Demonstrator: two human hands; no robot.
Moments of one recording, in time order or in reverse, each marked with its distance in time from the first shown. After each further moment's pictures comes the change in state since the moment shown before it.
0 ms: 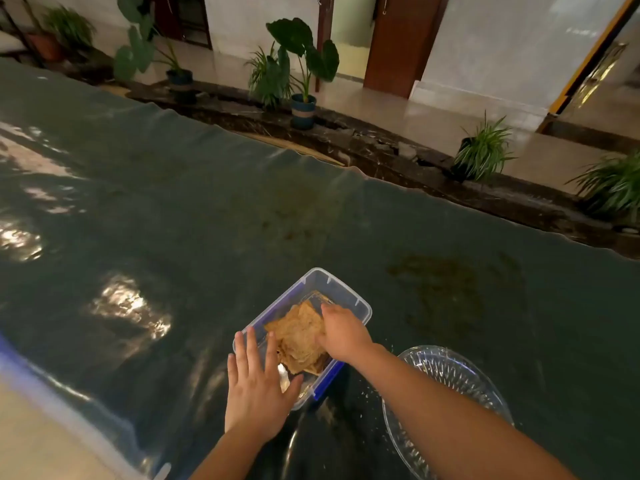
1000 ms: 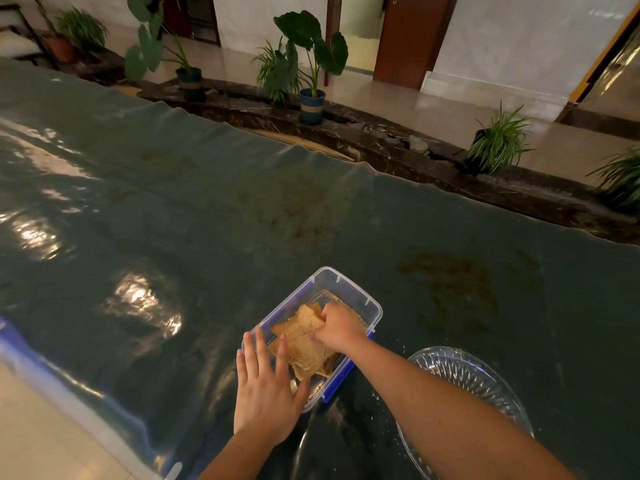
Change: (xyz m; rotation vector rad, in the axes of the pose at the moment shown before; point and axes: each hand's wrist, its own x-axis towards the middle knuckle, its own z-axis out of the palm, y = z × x) left_hand -0.003 0.004 -0.010 0.095 -0.014 0.018; right_hand 0.027 -0.011 0.016 0.212 -0.094 0.162
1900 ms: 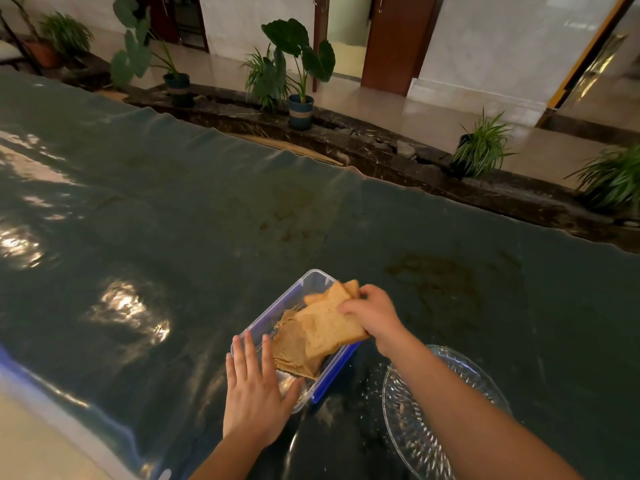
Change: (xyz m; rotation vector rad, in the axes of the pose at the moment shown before) left_hand 0.000 -0.006 0.011 -0.047 0.067 0.005; right_hand -0.042 0.030 -0.075 0.814 0.155 0.211
